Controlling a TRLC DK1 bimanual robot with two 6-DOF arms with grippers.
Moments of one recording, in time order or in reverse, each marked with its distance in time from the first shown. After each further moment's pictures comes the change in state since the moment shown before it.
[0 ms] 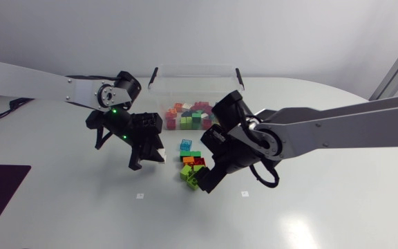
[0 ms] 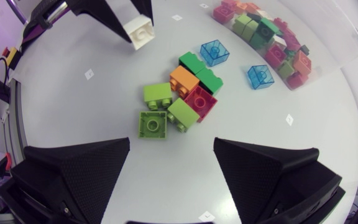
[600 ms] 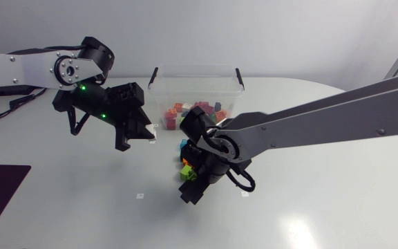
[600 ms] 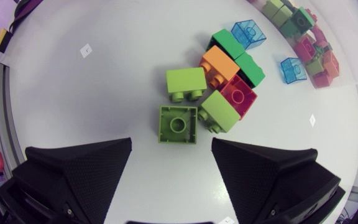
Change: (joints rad) left arm 0.061 -0.199 0.006 -0.015 0.002 -0.125; right arm 0.106 0.183 0.150 -0.133 0.083 0.042
